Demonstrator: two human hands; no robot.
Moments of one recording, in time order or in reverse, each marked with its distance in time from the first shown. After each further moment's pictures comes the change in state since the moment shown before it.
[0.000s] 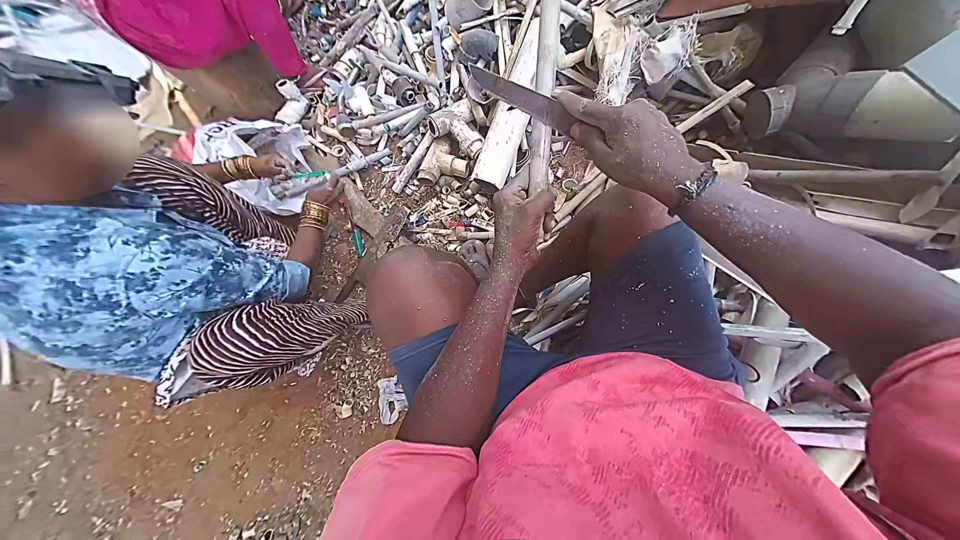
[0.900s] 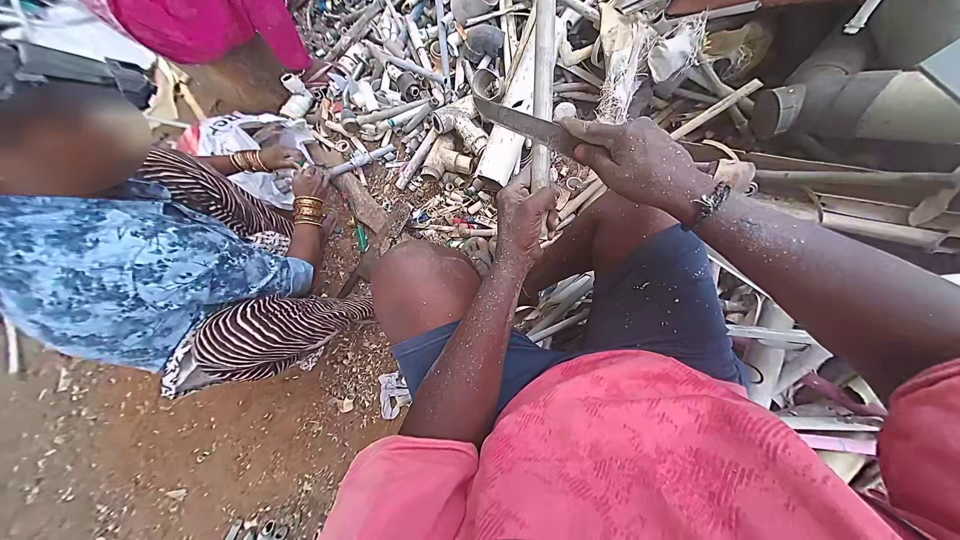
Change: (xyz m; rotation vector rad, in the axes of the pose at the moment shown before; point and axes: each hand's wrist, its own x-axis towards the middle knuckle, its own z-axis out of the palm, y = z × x) left_hand -0.001 0.000 -0.003 -0.059 -0.005 -0.025; right_hand -0.009 -0.001 0.004 0.105 -0.039 -0.031
